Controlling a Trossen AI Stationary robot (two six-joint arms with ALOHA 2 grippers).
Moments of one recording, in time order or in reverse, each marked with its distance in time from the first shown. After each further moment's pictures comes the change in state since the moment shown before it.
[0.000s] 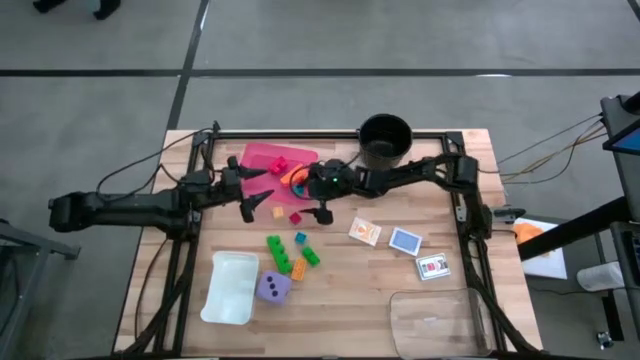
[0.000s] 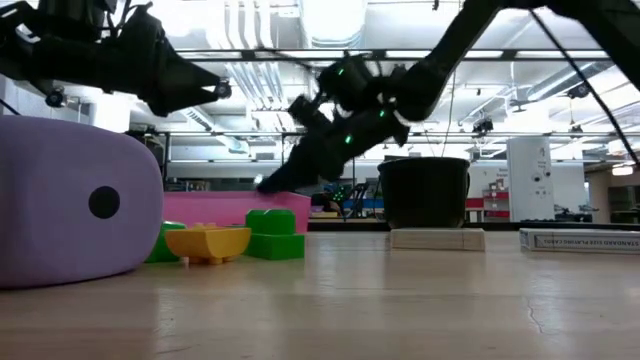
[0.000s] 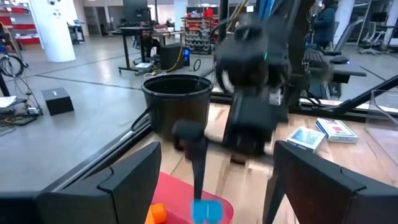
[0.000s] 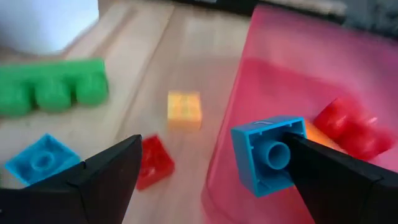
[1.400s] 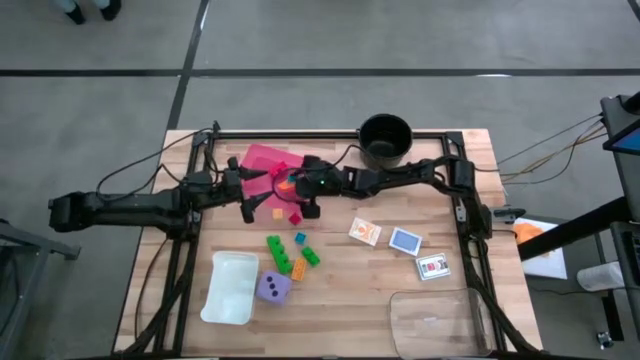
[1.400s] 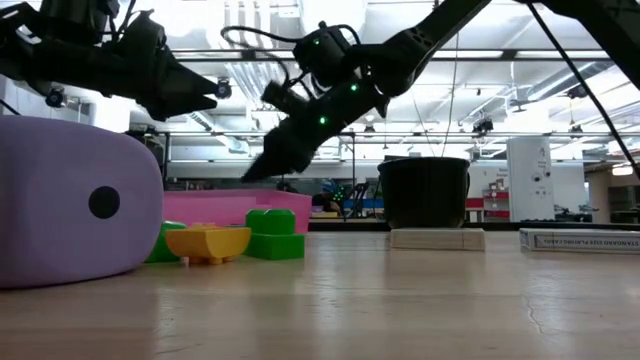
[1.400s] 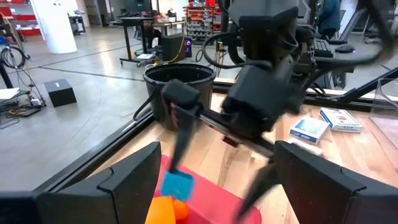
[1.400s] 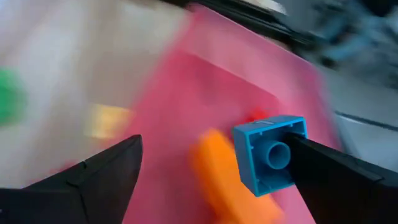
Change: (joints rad) left arm 0.001 0.001 -0.001 -0.043 -0.008 0.000; right arm 0.061 0.016 0.189 -0.204 0.385 -0.081
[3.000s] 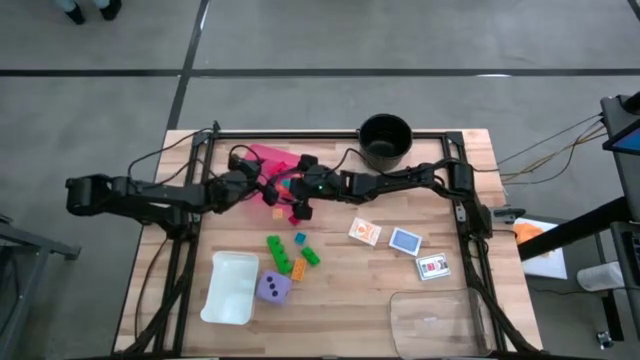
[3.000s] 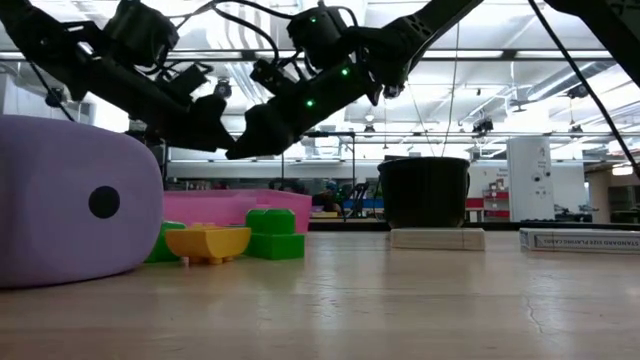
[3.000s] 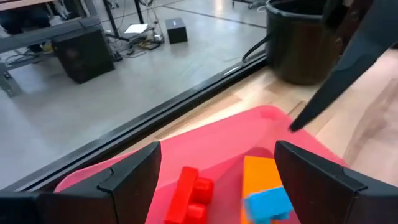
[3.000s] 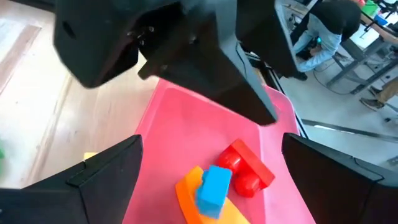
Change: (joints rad) left arm 0.002 0.413 0.125 -0.005 -0.484 -0.150; right arm 0.050 0.003 0.047 0.060 0.063 0.036
